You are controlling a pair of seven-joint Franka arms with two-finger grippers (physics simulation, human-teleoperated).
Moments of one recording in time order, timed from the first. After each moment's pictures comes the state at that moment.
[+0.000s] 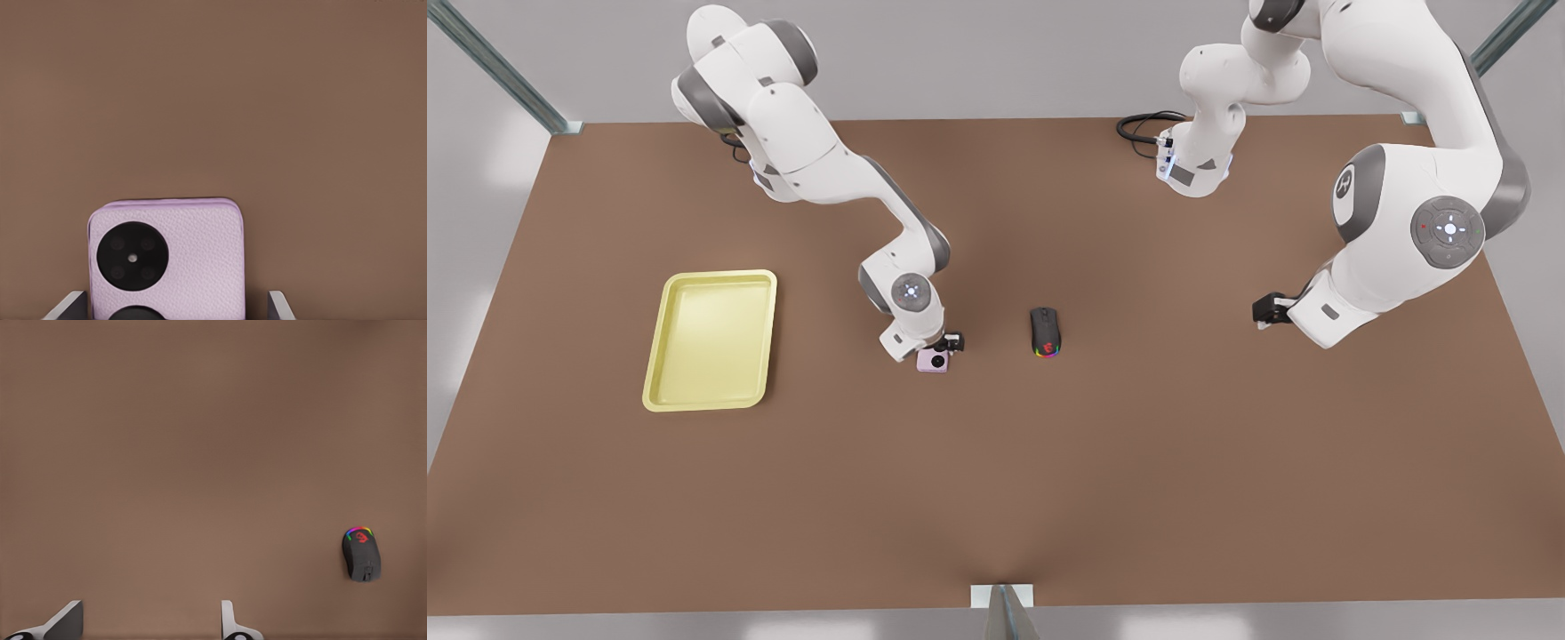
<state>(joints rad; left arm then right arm) -0.11 0.23 -0.02 -1.40 0.03 1.52 -0.04 0.58 0.63 0.09 -1.92 -0.04 2.52 0.78</state>
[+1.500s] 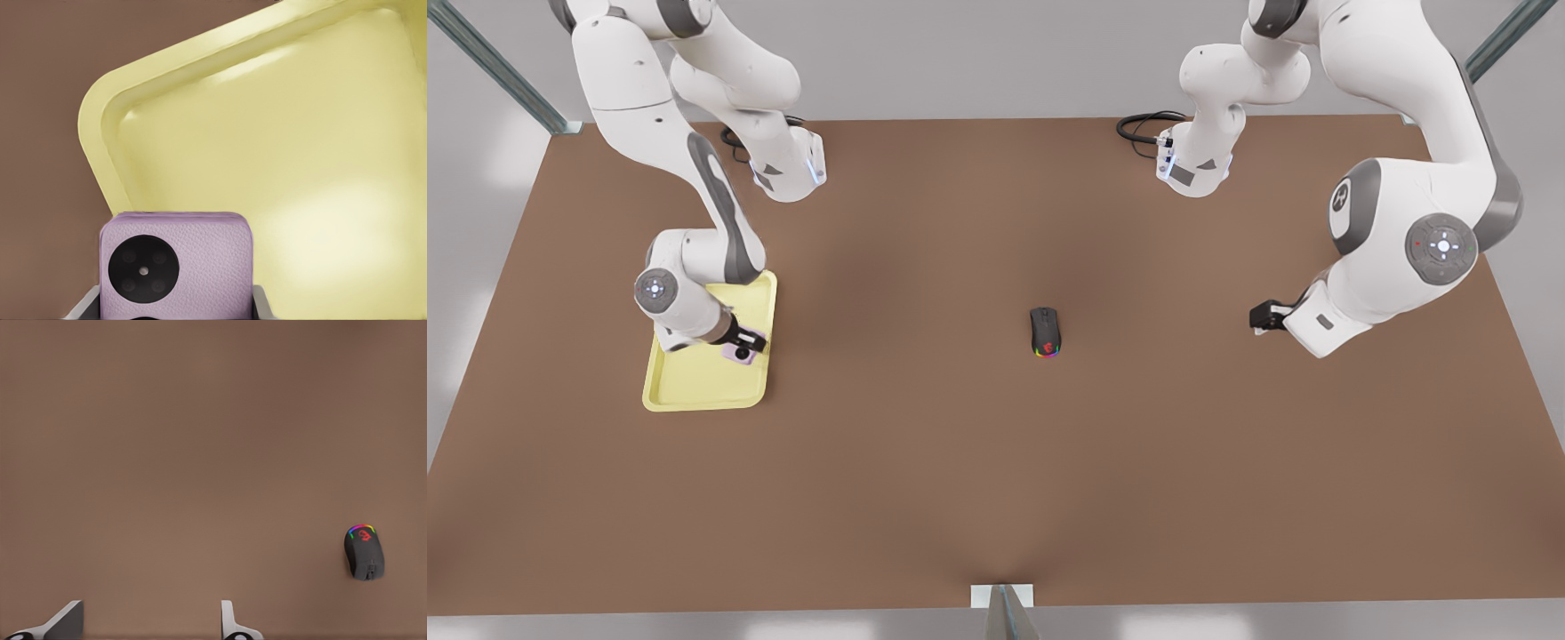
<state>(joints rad) -0.11 0.25 -0.02 -1.40 0.02 1.53 -0.02 -0.15 0.20 0.09 -2.36 -0.04 2.45 0.32</state>
